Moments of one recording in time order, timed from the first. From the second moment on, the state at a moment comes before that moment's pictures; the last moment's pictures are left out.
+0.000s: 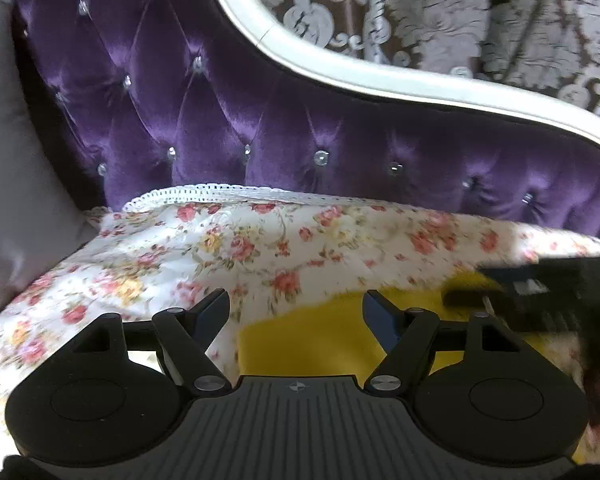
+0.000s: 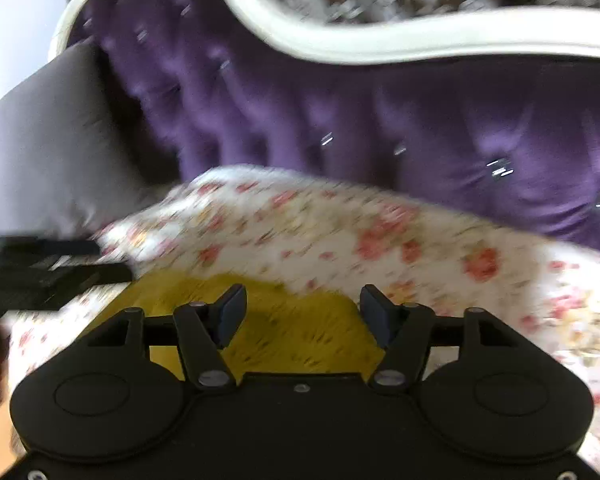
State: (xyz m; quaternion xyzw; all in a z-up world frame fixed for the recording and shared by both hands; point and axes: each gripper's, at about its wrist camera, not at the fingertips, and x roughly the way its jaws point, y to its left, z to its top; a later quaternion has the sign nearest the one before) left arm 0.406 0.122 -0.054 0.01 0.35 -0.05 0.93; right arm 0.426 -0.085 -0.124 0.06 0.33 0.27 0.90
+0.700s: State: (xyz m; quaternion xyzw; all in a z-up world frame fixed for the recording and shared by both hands) left arm 0.399 0.129 -0.094 0.04 0.34 -0.03 0.94; right arm 0.396 -0.059 -0.121 -0.15 0.21 0.23 0.94
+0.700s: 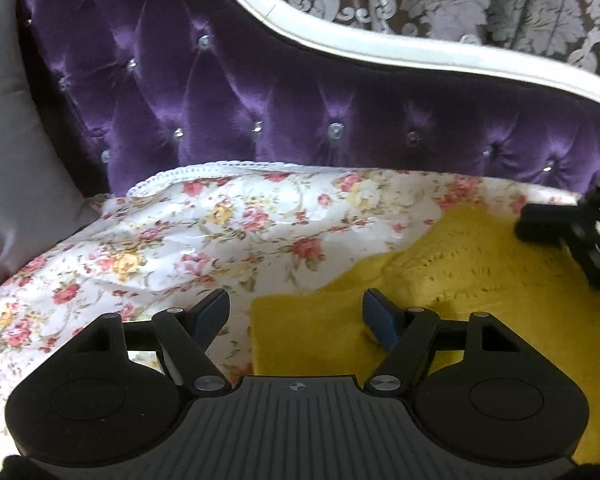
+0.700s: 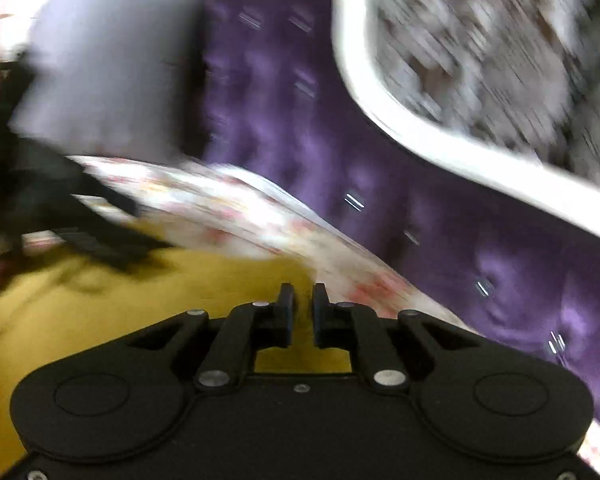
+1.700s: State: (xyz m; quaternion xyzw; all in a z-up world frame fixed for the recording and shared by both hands) left arm 0.288 0.157 -0.058 -0.09 0.39 -0.10 0.91; right arm 0.364 -0.144 -0.146 0.24 0.34 0.26 0.87
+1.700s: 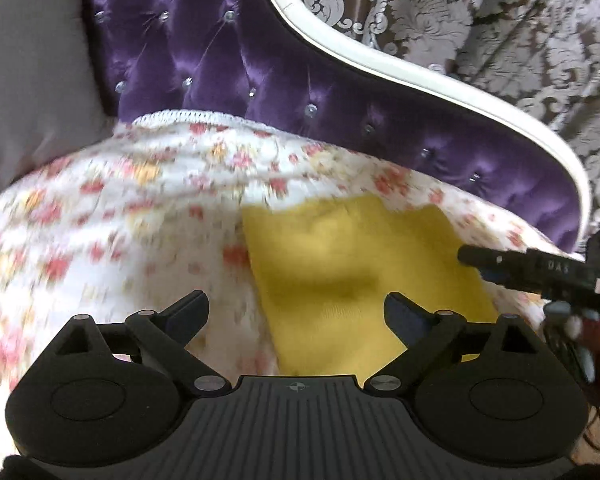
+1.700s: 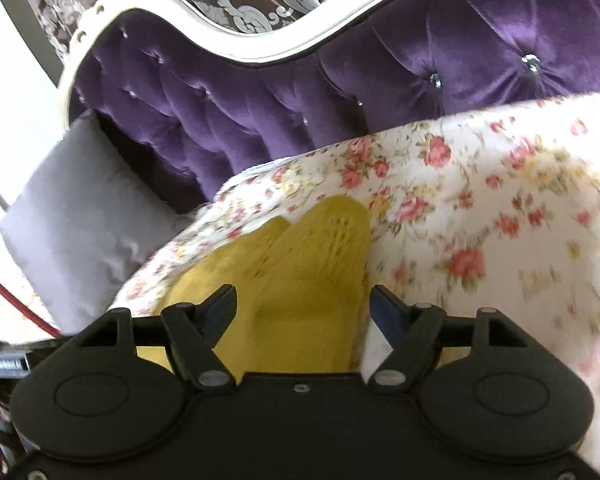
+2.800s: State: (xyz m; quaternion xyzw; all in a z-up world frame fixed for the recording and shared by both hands) left arm 0.287 0.123 -0.115 -0.22 0.40 -0.20 0.87; right arm 0.382 -0.141 -0.168 0.29 0.33 0.32 0.84
